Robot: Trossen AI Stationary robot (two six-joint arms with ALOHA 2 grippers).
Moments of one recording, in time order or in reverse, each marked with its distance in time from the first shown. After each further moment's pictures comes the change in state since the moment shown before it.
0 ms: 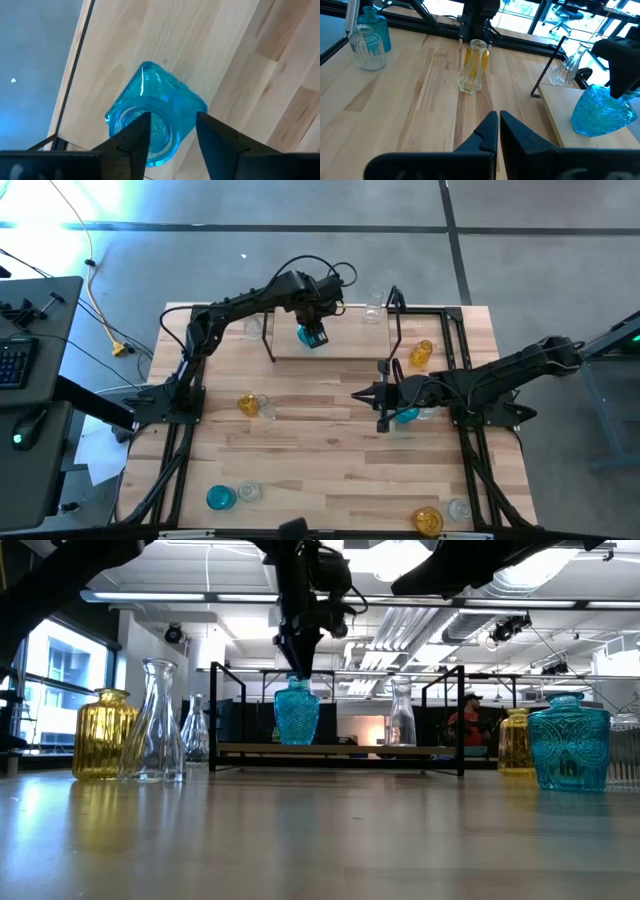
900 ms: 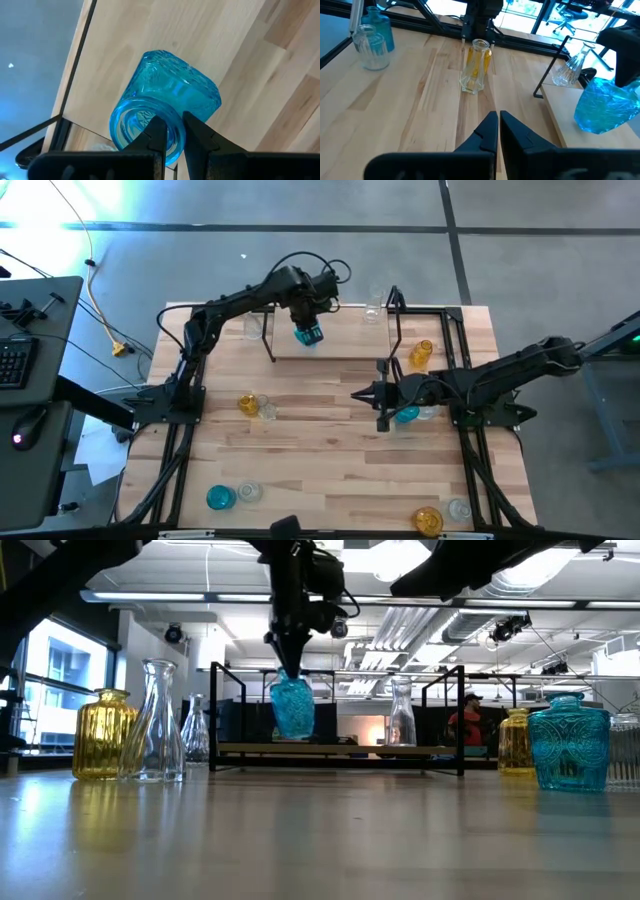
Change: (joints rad) left arm 0.024 -0.011 0.000 -0.066 0.003 -0.023; right arm -0.015 0.000 0.000 0.000 -0.030 -0.005
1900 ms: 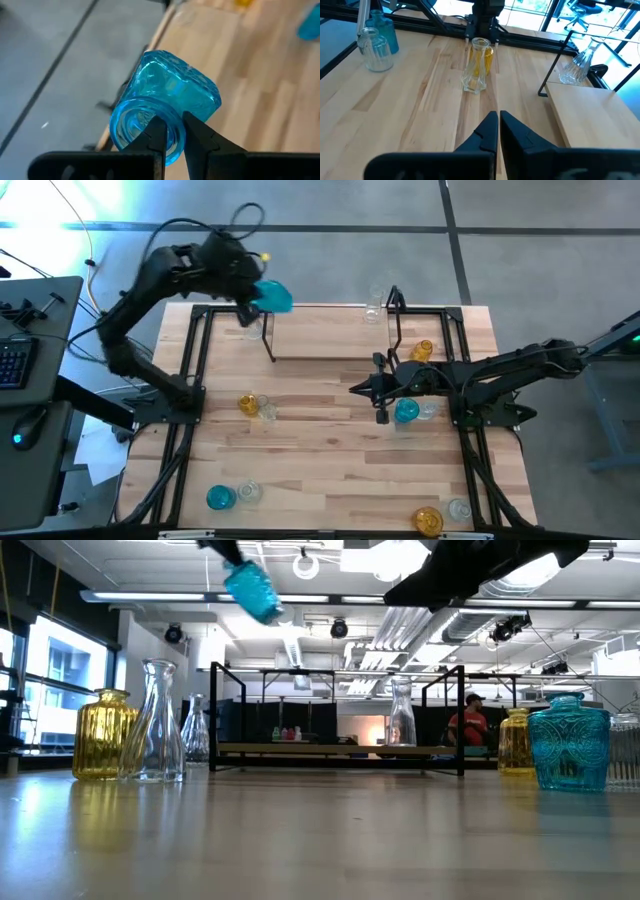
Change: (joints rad) left arm 0.077 -0.628 -0.178 0.054 0.056 0.122; right arm -0.117 0.001 0.000 0.002 -0.168 -0.002
